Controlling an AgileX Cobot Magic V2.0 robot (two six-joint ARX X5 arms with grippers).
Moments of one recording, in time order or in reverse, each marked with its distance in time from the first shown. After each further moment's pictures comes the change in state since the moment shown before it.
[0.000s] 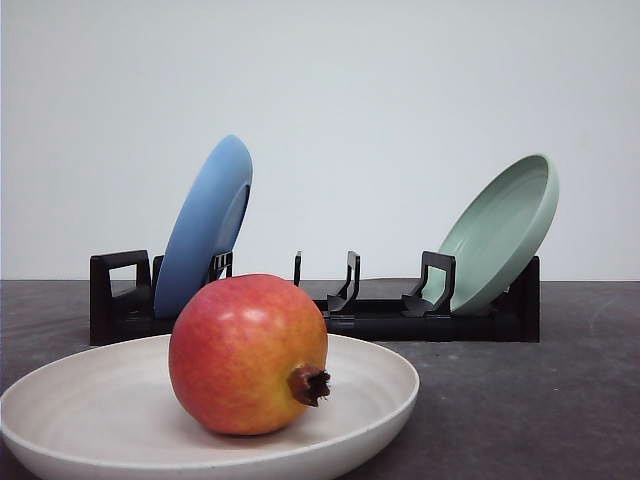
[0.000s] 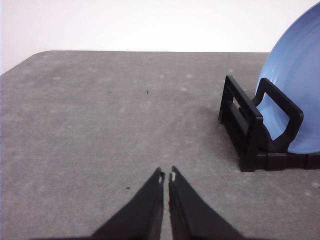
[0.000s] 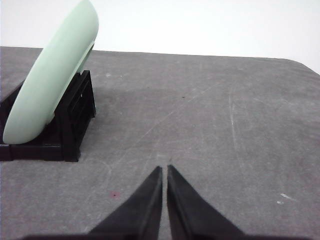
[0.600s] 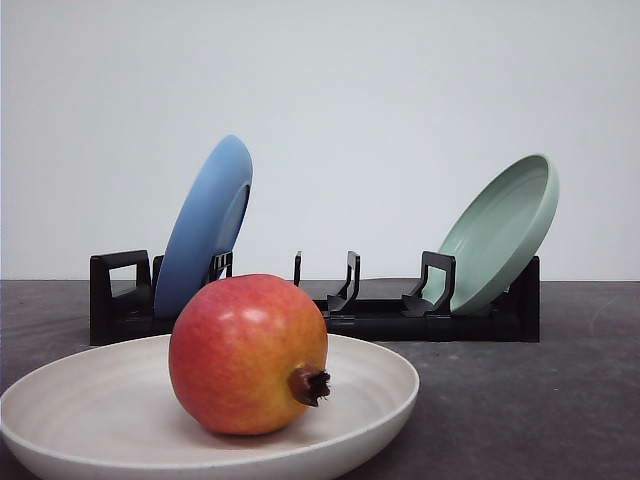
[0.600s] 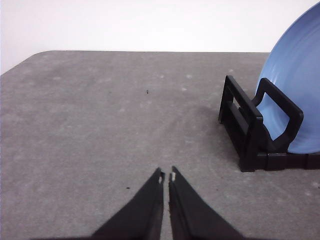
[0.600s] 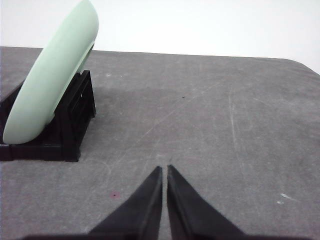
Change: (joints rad) left_arx 0.000 0.000 0.000 0.000 0.000 0.000; right_arx 0.000 0.000 0.000 0.000 0.000 0.000
